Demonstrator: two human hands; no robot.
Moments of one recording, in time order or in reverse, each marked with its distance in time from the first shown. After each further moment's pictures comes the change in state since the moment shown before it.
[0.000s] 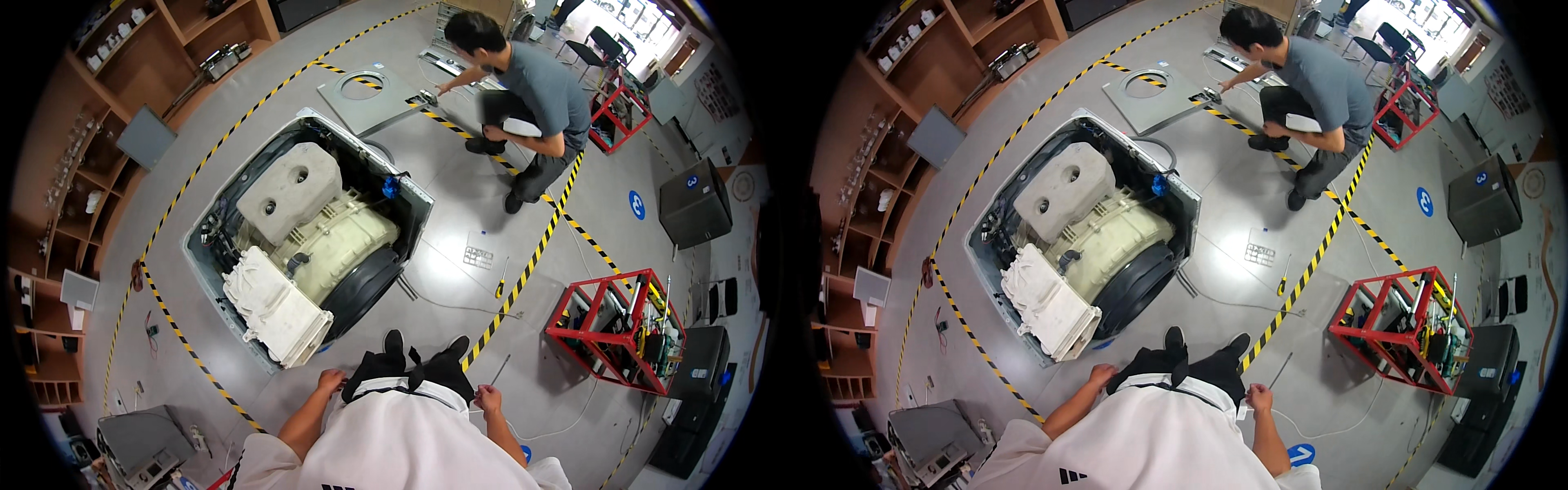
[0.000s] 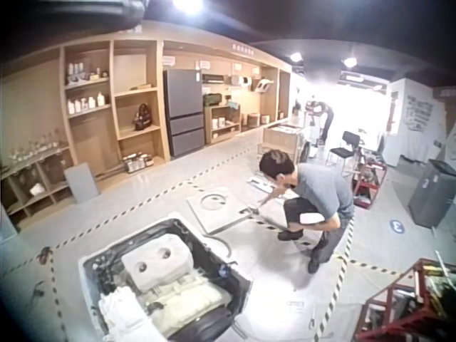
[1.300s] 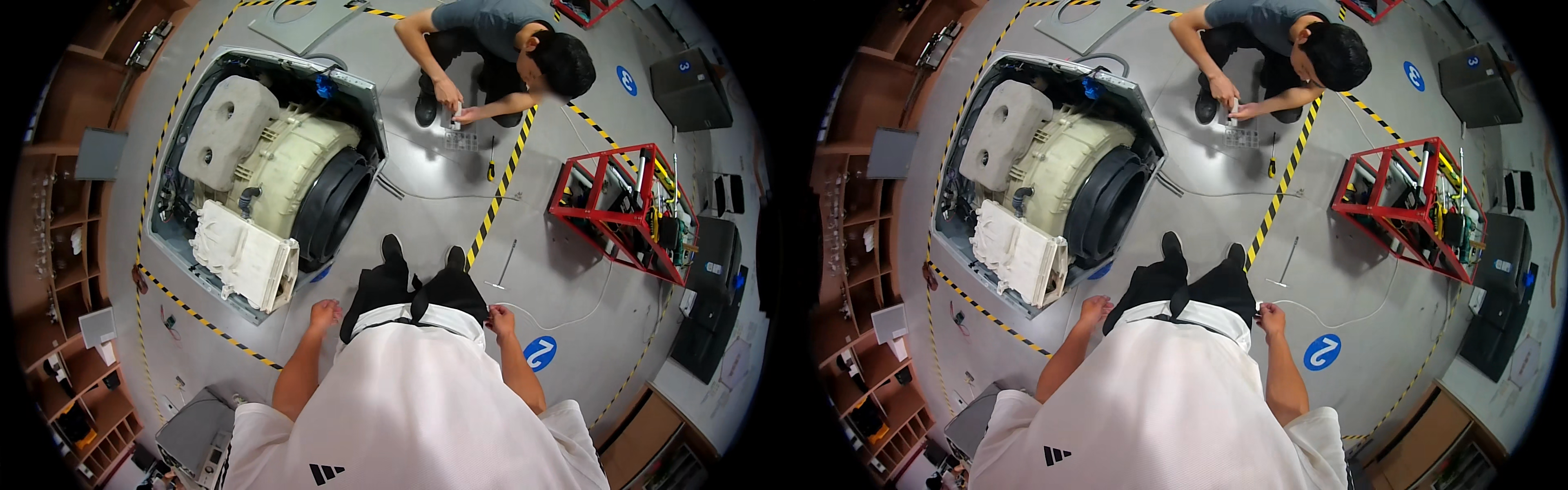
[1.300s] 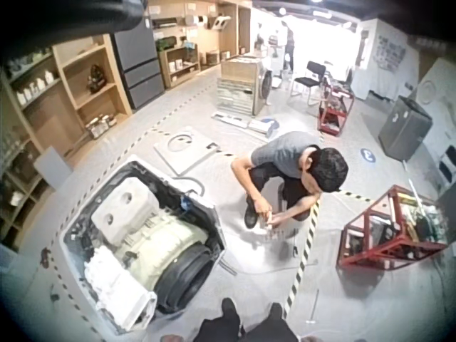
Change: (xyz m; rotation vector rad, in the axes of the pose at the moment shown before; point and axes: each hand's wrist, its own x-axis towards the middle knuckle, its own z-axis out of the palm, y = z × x) left_hand 0.004 -0.018 0.000 -0.001 -0.018 0.045; right_hand -0.029 0.051 -0.032 0.074 0.055 0.101
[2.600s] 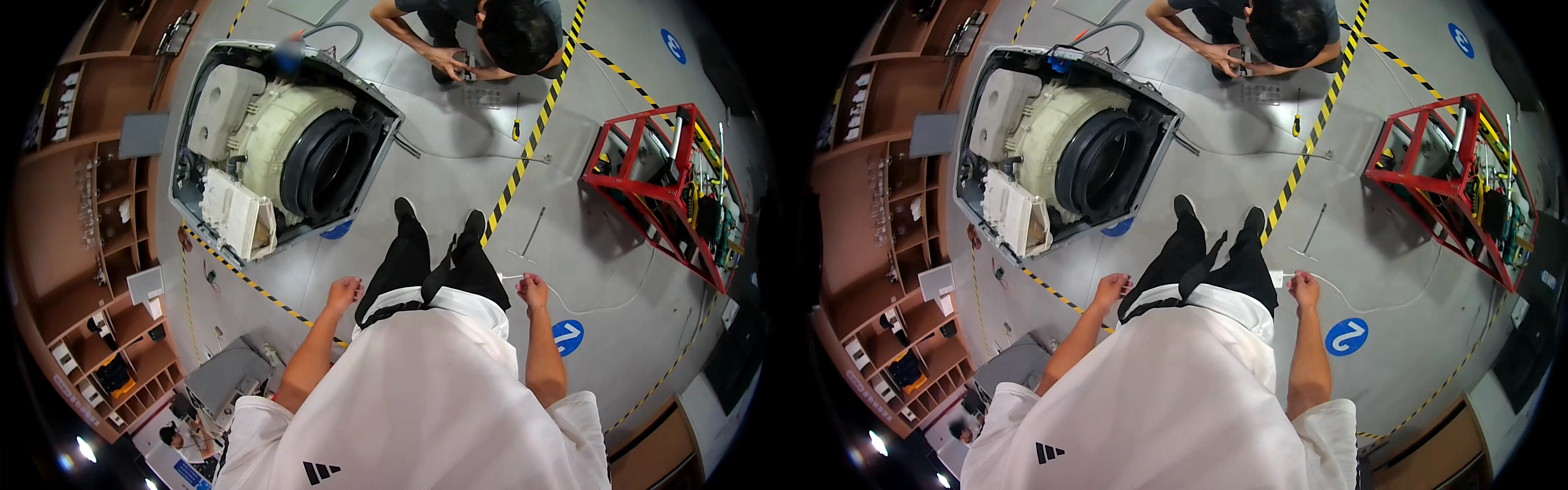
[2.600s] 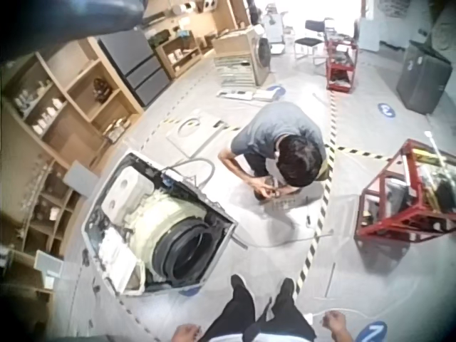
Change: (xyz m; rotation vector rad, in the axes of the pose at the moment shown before) left_hand -0.106 0.002 0.134 0.100 0.043 0.070; right_hand 0.099 0.019 -0.135 0.103 -0.089 0.002
